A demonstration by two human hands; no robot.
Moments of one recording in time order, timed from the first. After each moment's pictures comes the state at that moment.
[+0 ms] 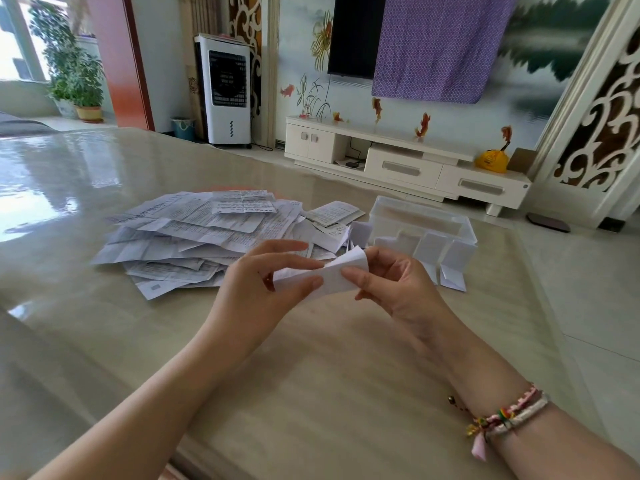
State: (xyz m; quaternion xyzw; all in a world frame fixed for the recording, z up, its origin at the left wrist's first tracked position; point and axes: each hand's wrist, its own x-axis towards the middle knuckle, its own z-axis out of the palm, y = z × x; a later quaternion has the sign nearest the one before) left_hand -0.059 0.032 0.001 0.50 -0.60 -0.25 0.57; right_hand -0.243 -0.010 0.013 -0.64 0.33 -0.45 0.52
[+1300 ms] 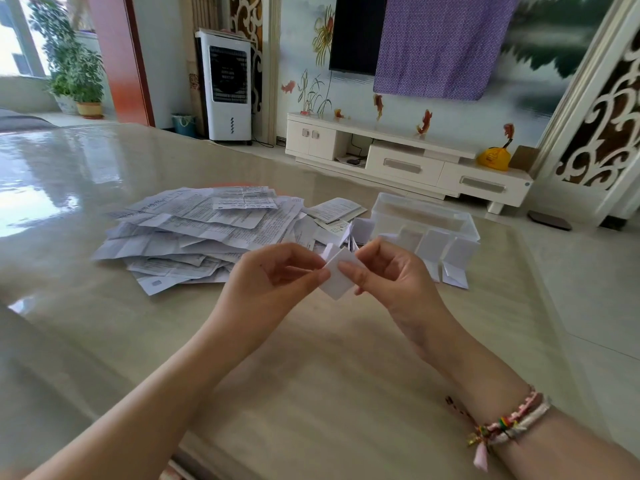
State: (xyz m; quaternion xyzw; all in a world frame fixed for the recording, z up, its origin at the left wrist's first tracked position) left_hand -0.066 0.037 0.009 0.44 -0.57 -0.36 0.59; right_hand -0.235 0.000 0.016 -0.66 0.35 -0.48 0.46
